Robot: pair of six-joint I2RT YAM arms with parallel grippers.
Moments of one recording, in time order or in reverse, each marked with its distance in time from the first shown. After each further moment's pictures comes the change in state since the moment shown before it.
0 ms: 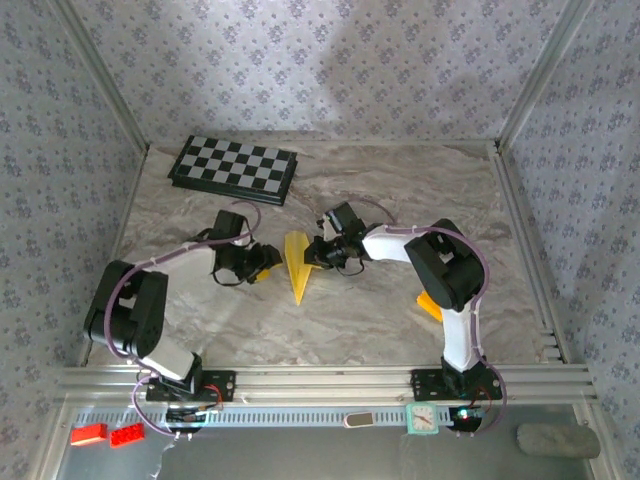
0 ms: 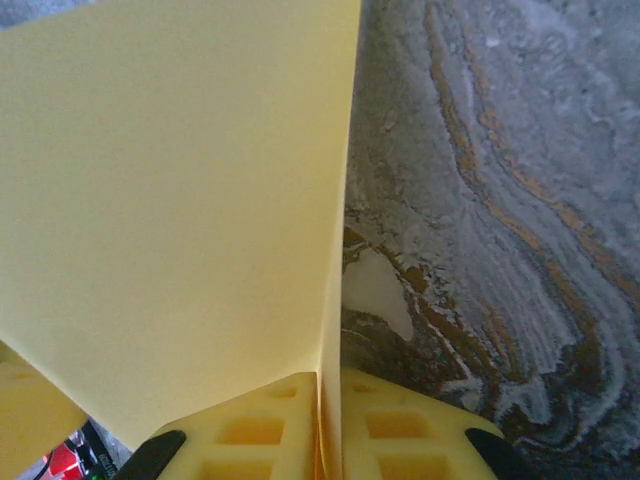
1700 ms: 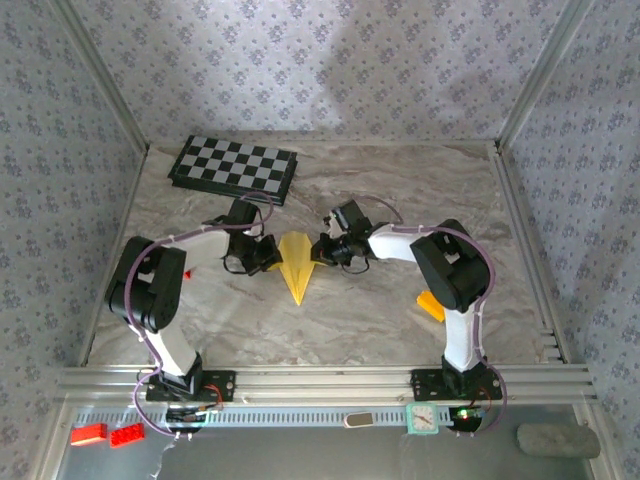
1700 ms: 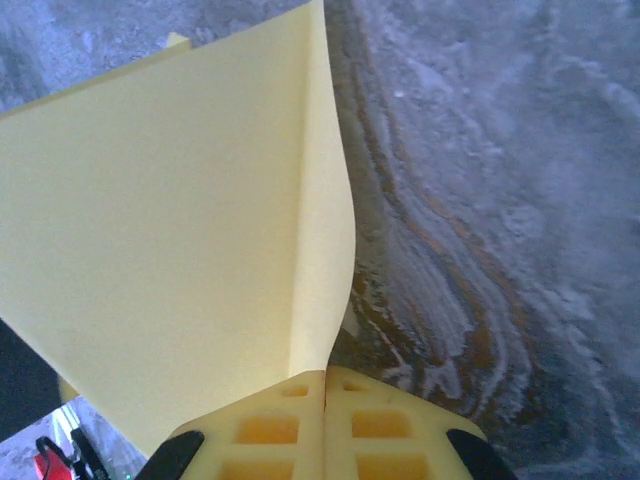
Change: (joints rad) left arm -0.031 0.164 0.157 -0.092 -0.065 0.016; right arm -0.032 -0.032 -0.033 0.000 0.024 -0.004
